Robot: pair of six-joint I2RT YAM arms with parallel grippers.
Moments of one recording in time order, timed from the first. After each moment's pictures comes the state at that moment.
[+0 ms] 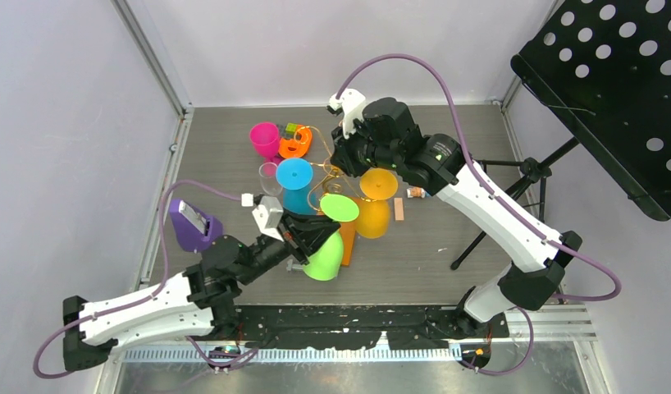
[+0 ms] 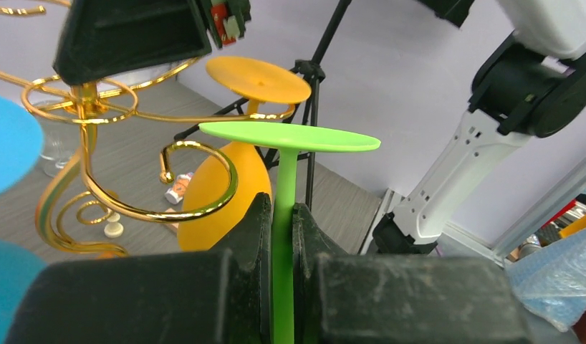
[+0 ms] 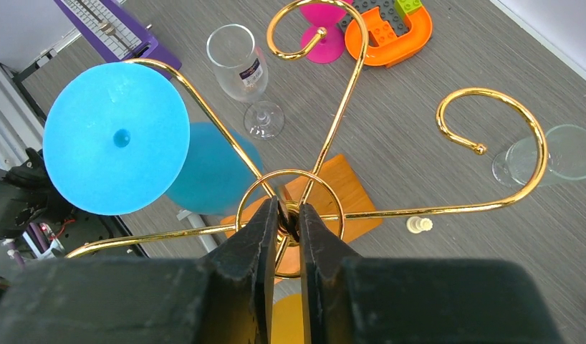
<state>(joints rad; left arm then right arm) -1.18 0.65 0.60 0.30 -0.16 -0.28 0.84 1.51 1.80 -0.78 0.00 0.05</state>
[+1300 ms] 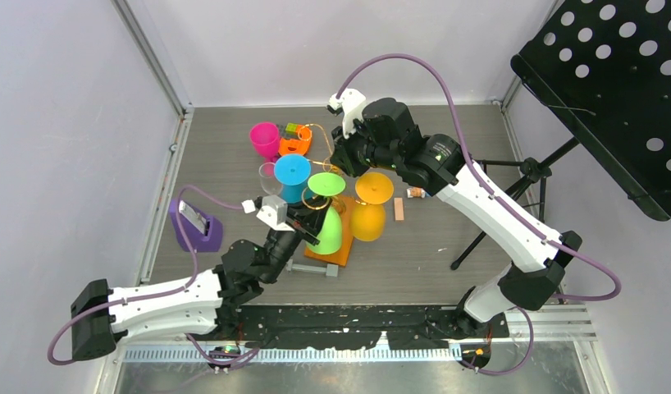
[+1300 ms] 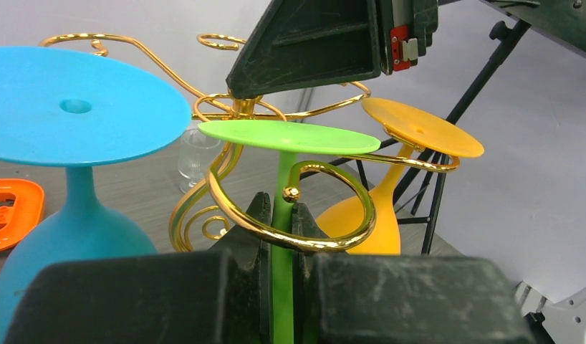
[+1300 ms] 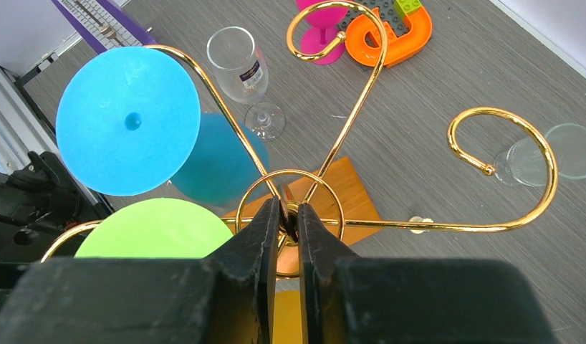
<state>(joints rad) -1.19 0.85 0.45 0.77 -0.54 -0.10 0.85 1.51 1.80 -0.77 0.00 0.06</state>
